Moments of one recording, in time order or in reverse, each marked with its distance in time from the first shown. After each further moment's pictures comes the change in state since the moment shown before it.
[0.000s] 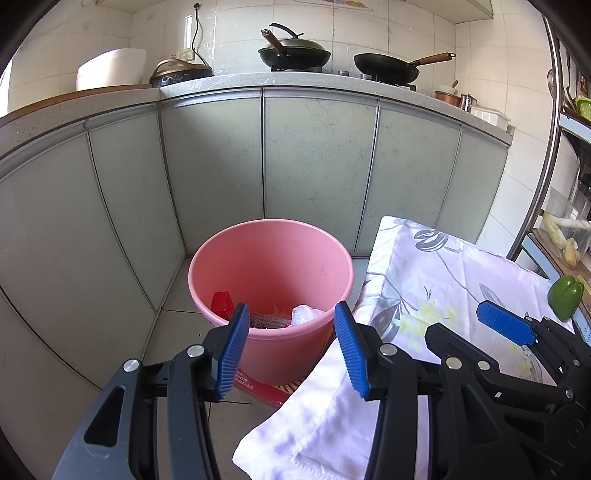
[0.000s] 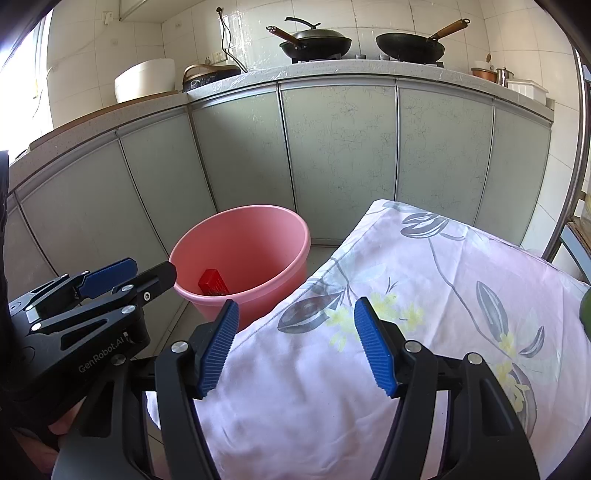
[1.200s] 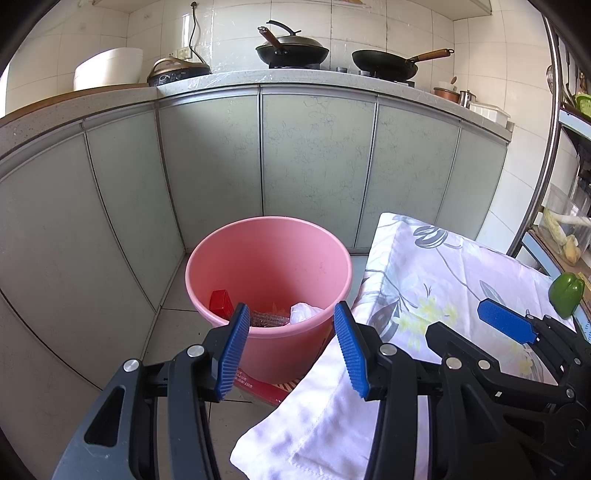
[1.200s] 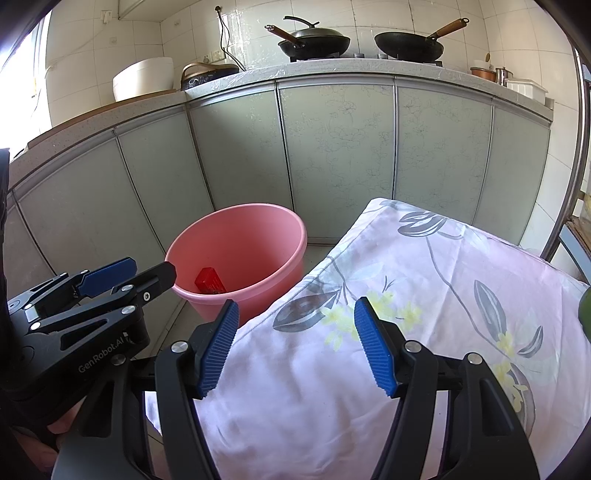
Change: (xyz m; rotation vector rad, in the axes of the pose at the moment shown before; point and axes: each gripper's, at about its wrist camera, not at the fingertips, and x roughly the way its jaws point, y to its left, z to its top) left arm 0.003 -0.003 -0.003 0.003 0.006 0.001; right arm 0.002 -0.005 -0.002 -0.004 0.002 -0.001
